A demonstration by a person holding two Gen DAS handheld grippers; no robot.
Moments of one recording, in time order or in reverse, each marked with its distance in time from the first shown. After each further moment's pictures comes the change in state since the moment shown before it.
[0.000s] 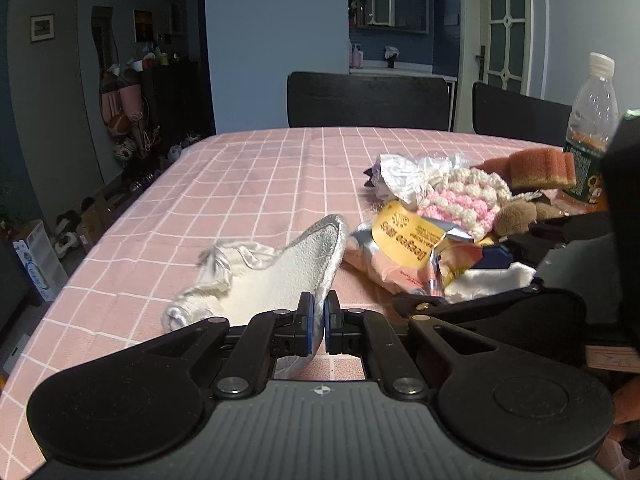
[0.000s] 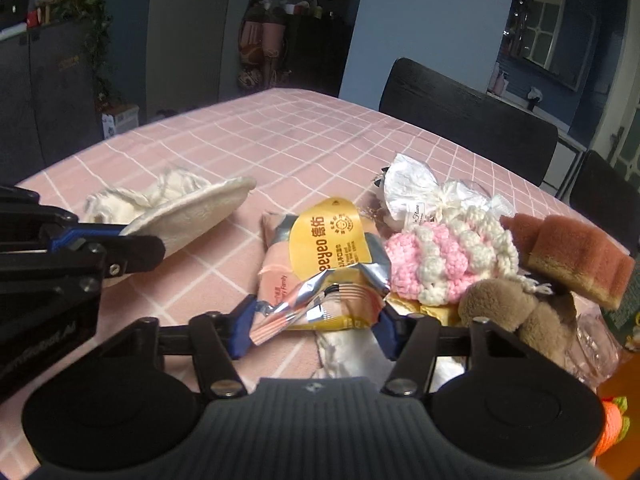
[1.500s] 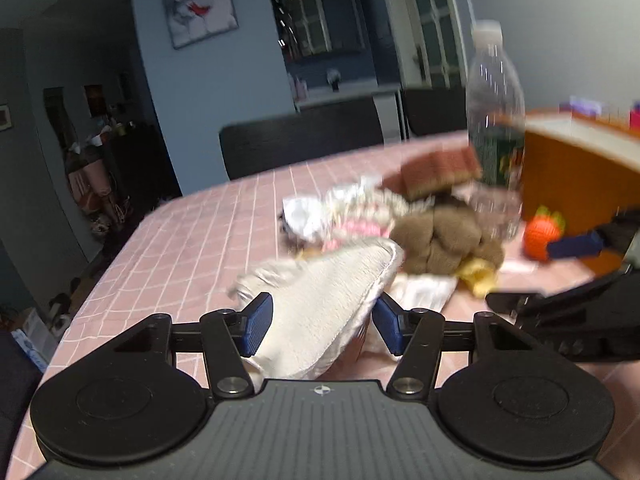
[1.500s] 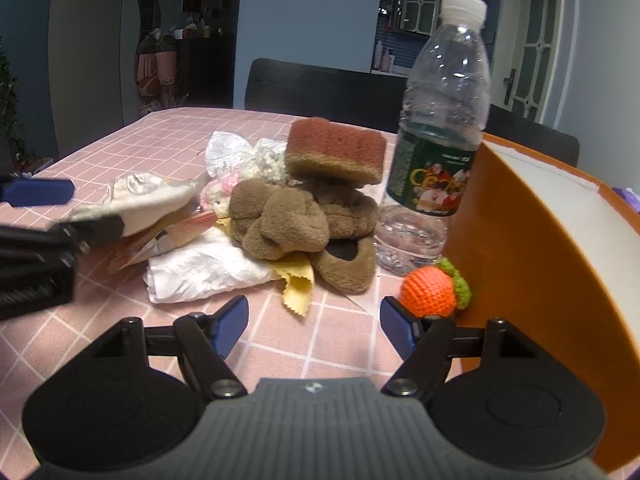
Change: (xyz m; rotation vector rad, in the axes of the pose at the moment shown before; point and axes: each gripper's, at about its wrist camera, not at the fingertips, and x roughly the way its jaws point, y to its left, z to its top) left arm -0.018 -0.081 0.007 0.215 -0.123 -0.028; right arm -0.074 -0.088 -0.074 0.235 -0.025 -0.223
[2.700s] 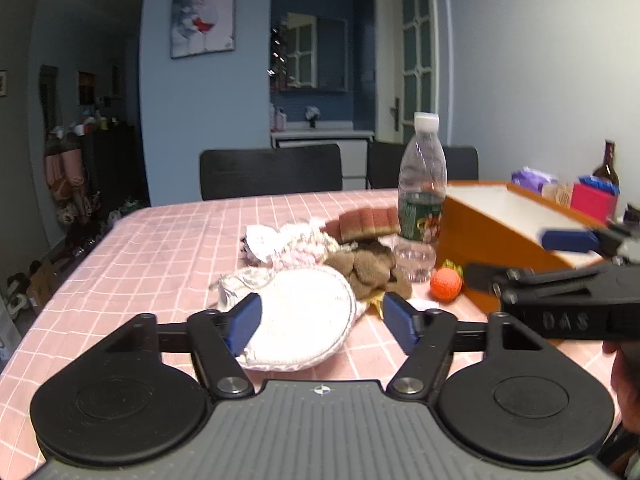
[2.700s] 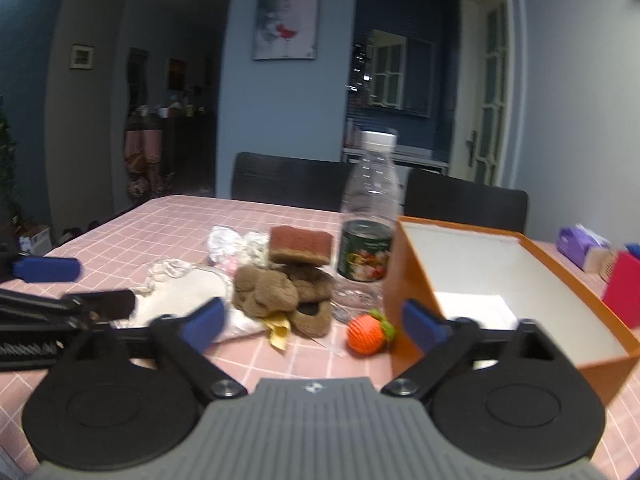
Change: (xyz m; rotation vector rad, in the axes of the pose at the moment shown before) left arm -0.086 -0.010 0.000 -0.145 -0.099 -0.132; right arm -0.124 -0.007 -0.011 0.033 -0.253 -0.053
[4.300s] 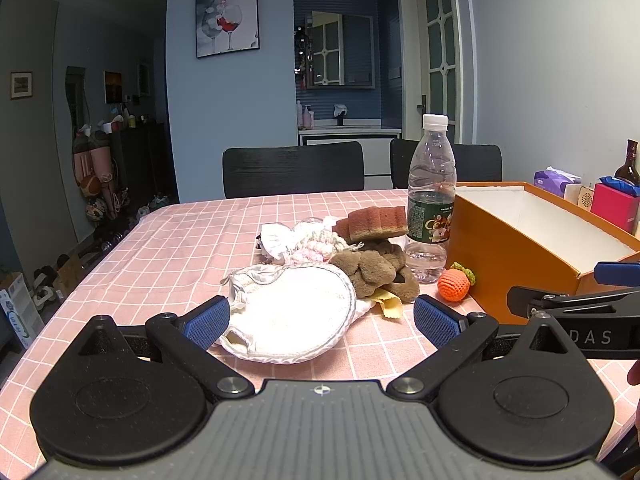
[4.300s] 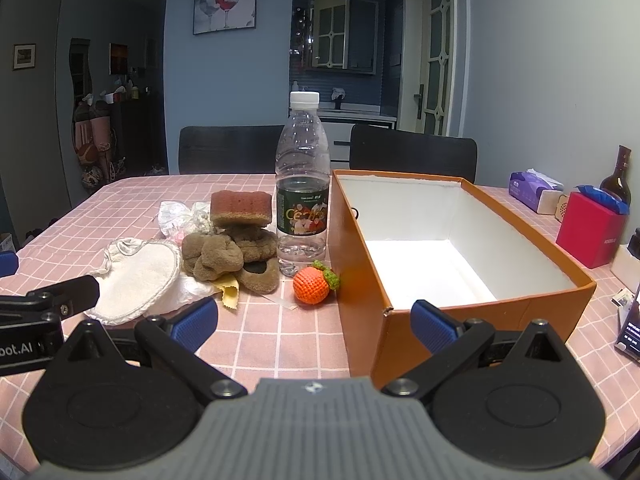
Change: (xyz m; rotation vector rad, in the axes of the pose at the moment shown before) left arm -0.006 -0.023 0.001 -0.008 0.018 0.101; right arm -0.021 -0.027 -0.008 0.123 0.118 -0.147
